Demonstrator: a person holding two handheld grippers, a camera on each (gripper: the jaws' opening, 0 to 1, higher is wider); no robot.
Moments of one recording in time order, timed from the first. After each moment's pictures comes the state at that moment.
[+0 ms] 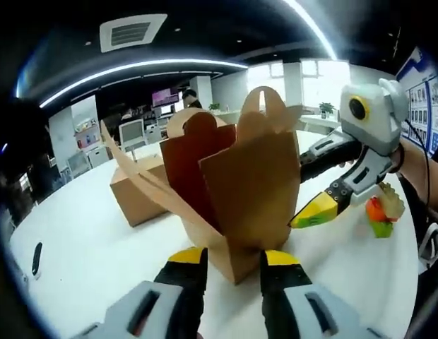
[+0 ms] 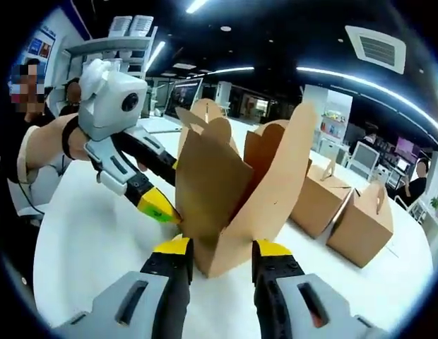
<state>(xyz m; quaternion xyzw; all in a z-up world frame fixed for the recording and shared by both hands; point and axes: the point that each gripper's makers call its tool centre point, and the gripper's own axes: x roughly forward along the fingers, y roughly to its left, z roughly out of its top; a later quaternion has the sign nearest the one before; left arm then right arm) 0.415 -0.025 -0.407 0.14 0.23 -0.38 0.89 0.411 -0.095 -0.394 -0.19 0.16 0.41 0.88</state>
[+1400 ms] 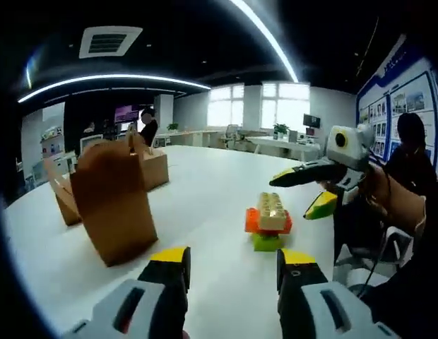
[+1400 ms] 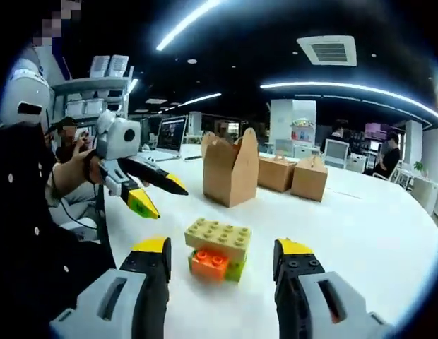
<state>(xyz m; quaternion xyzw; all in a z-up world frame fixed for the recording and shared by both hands) 0.266 -0.115 -0.395 0.09 0.18 -0.51 0.84 0.244 -0.220 -0.389 -0.10 0.12 0.36 0.92</state>
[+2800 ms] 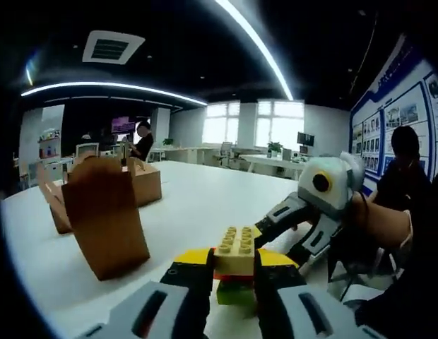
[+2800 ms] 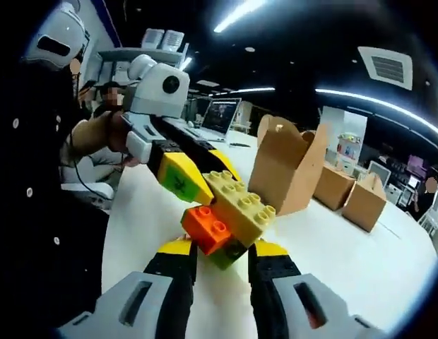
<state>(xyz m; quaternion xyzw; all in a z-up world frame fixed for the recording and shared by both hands) 0.269 -0.099 -0.373 0.04 0.14 -0.53 0.84 0.256 -0.115 -0.404 -0.19 0.09 0.47 0.86</state>
